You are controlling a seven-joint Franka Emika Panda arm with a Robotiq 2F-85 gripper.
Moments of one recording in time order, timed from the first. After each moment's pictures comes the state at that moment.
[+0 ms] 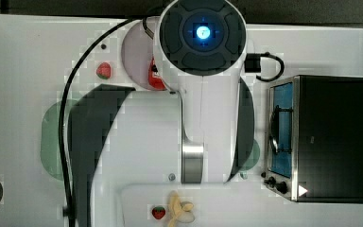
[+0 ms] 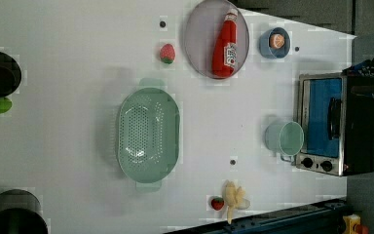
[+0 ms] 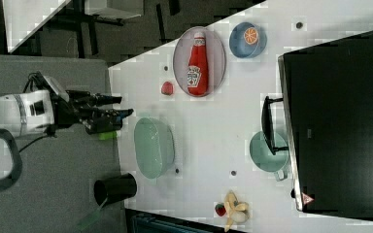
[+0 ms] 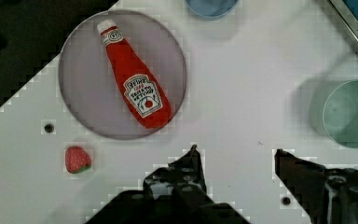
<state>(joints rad) 0.01 0.00 0.00 -1.78 0.01 0.24 -0.03</state>
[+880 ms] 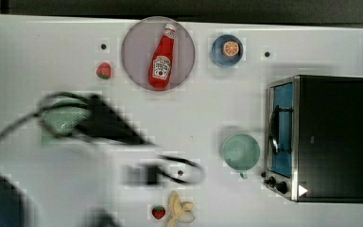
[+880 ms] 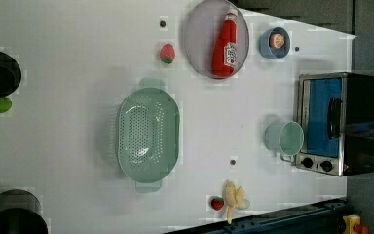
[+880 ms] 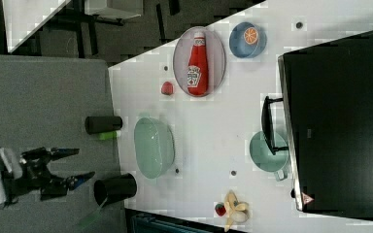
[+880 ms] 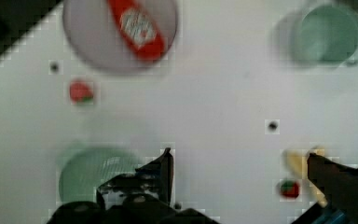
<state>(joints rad) -0.01 -0.33 0.26 -1.97 0.05 0.13 0.18</state>
